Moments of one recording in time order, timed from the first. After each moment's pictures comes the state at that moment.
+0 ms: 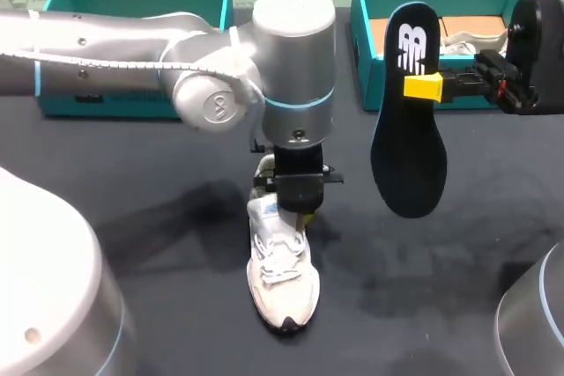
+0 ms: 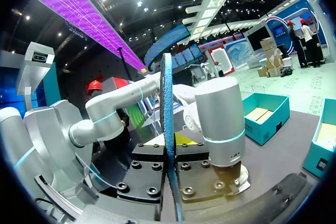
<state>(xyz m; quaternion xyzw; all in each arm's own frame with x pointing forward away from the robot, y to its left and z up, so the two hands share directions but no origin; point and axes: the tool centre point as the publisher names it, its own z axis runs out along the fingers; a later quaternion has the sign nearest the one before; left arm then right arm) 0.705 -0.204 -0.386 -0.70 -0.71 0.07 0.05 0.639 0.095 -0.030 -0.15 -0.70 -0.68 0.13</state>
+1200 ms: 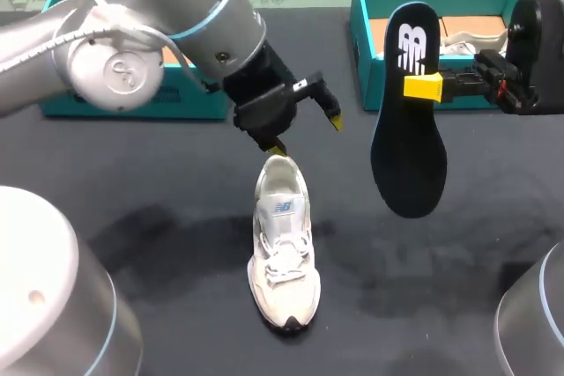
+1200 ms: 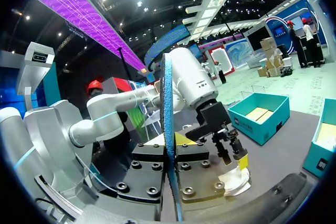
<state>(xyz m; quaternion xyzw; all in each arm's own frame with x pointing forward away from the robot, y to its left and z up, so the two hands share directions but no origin) 0.747 -0.215 -0.221 -0.64 -0.72 0.20 -0.18 0.639 0.095 -0.030 -0.15 -0.70 -0.68 0.13</state>
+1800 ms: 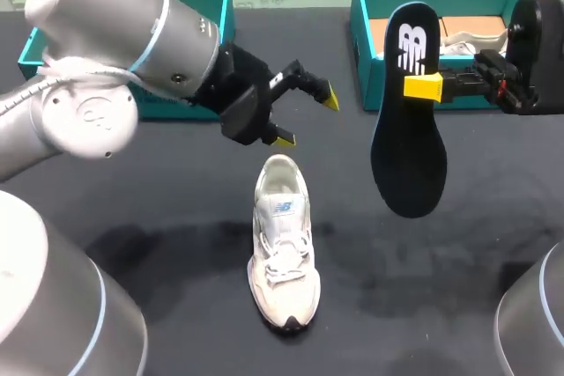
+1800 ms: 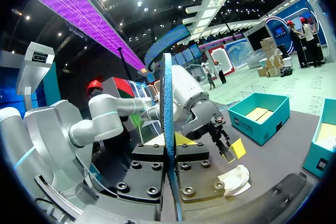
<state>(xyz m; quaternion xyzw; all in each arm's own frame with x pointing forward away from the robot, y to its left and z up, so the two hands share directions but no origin) 0.749 -0.221 -0.192 -0.62 -0.67 0.28 -0.31 0.639 0.095 -0.030 -0.15 -0.70 -0.68 0.13</state>
